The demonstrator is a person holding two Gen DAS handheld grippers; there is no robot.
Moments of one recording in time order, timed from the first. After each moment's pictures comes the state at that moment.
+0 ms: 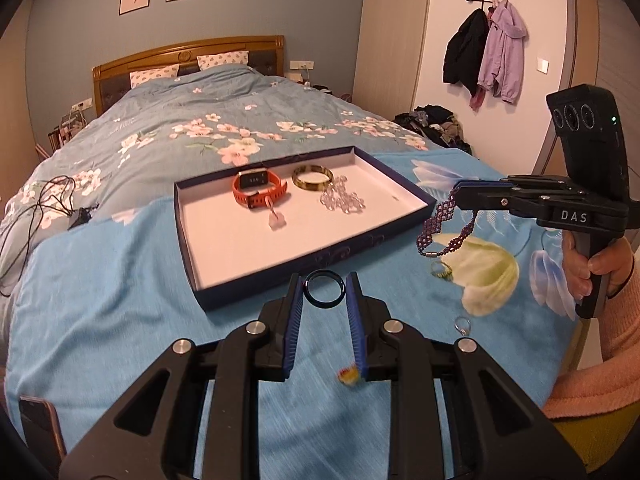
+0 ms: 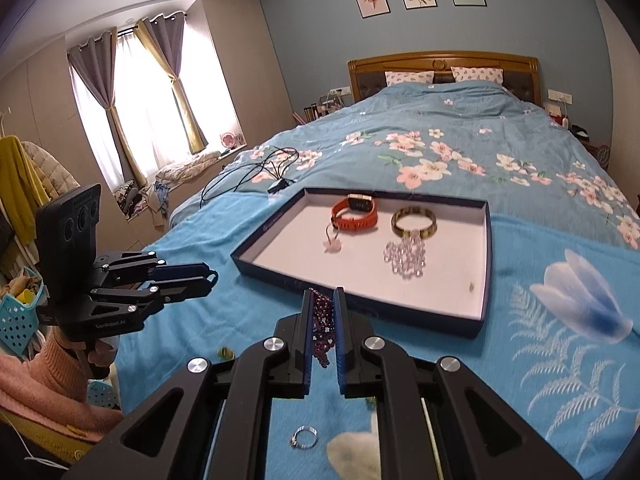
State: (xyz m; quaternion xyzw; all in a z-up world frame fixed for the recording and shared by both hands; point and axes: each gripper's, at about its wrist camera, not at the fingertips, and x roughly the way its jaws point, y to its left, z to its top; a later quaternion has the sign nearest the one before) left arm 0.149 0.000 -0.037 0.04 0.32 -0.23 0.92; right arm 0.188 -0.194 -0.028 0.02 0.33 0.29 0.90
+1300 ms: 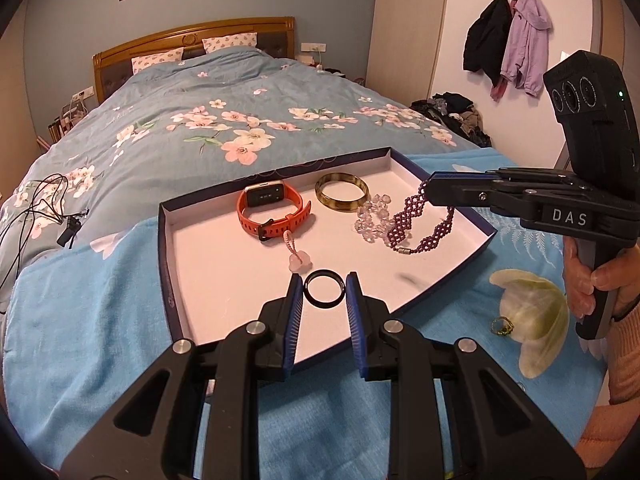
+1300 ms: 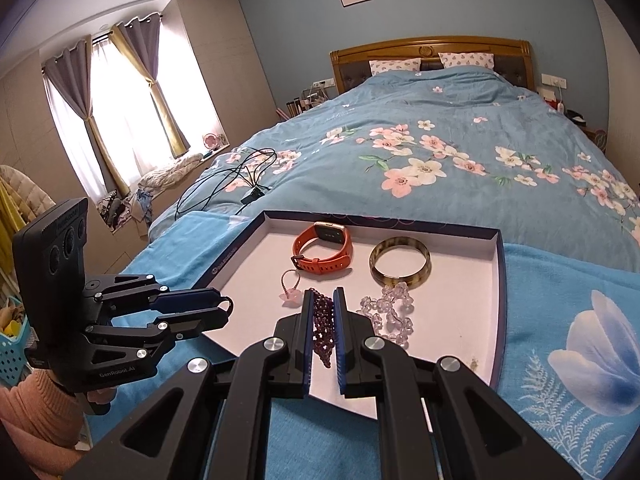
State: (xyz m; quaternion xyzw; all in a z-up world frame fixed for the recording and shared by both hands) left arm 0.250 -0.022 -0.054 0.05 0.36 -0.21 0.91; right arm 0.283 -0.174 -0.045 0.04 0.35 0.27 0.89
